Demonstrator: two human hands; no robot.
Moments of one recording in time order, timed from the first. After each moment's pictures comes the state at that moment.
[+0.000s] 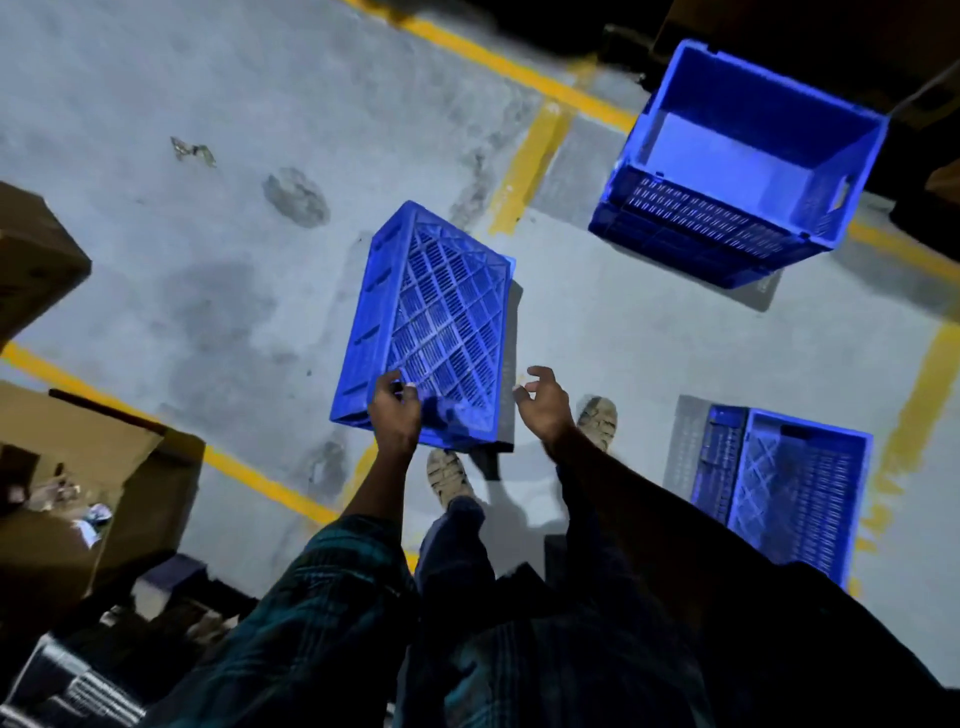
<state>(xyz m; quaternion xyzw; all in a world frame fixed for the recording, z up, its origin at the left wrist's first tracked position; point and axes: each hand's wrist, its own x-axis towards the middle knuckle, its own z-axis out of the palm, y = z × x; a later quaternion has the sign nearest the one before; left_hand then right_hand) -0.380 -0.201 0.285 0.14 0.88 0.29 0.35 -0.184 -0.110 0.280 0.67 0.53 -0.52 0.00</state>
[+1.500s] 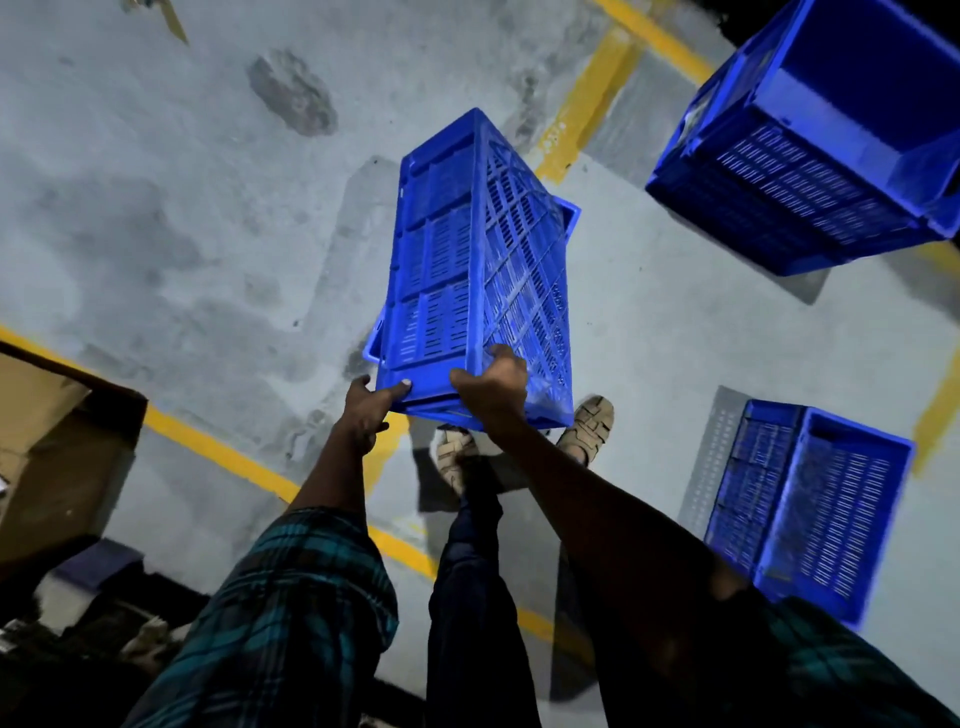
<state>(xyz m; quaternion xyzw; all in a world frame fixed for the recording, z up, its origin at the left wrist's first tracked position) -0.545 -0.303 0.103 -0.09 0.76 0.29 0.58 -0.403 -0.213 0.182 0.73 0.51 -0.46 0.01</state>
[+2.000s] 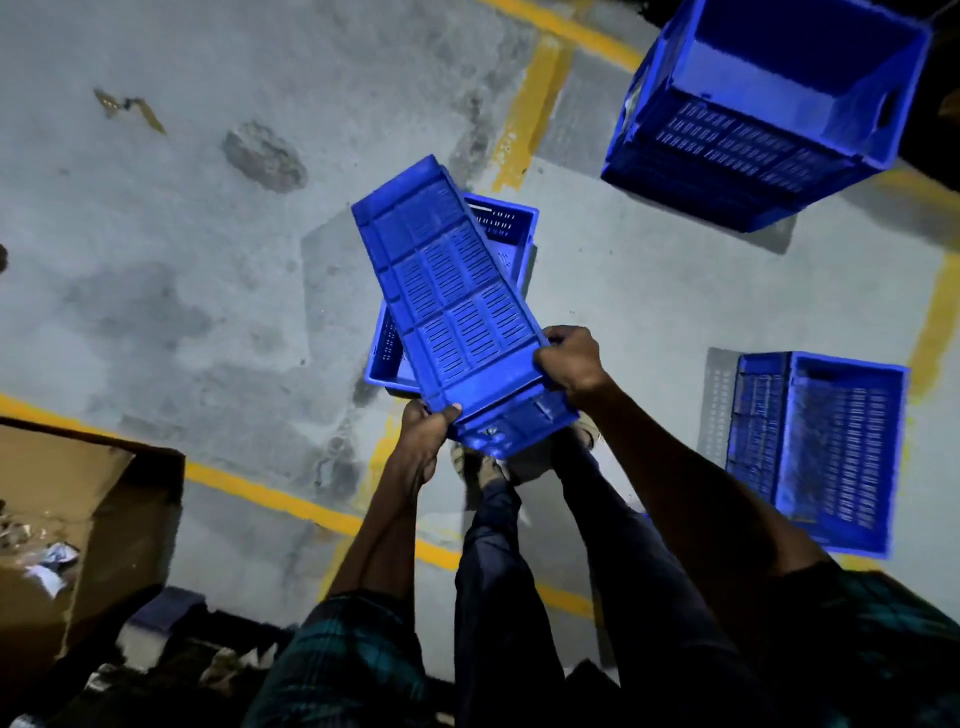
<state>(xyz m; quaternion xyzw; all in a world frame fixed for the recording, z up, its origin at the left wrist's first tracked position) -0.460 -0.279 0.206 0.01 0.71 0.32 0.62 -0.297 -0.142 0.233 0.76 0.43 -0.49 -0.01</state>
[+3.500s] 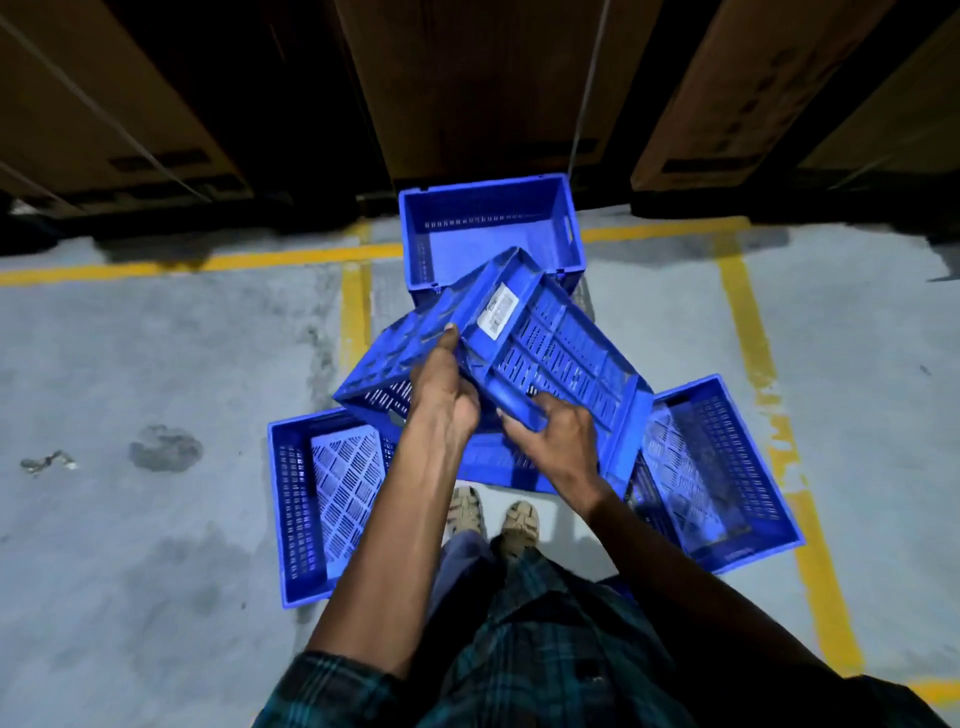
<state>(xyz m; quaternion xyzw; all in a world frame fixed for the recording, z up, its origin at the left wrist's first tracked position) -0.085 0.046 0.523 -0.05 0.55 0.47 0.69 0.034 -0.050 0.446 0.76 0.54 -0.23 -0.27</state>
